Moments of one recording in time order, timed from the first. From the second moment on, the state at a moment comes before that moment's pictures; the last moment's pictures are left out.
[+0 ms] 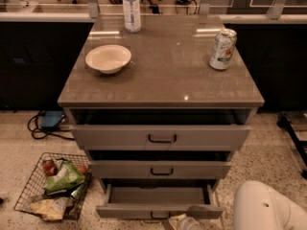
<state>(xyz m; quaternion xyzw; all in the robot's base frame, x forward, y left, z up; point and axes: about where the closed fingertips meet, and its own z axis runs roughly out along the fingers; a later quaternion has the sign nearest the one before) 0.469 -0.103 0.135 -0.66 0.56 -0.11 0.48</state>
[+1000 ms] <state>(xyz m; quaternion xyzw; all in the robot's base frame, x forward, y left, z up) 0.464 -0.102 0.135 -0.66 0.56 -0.11 0.48</state>
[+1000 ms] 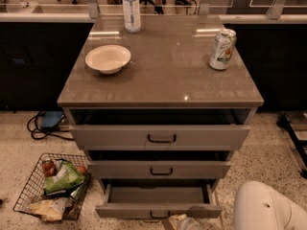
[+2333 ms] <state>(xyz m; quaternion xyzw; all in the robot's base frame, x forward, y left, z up) 0.465 -0.100 0.134 -0.66 0.56 -0.11 0.48</state>
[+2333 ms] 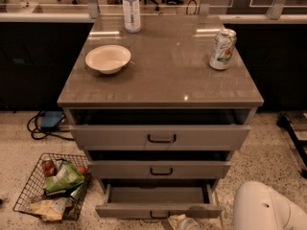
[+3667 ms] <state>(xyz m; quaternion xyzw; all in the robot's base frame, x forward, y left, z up) 0.464 -0.099 0.134 -0.66 0.56 -0.11 0.48</state>
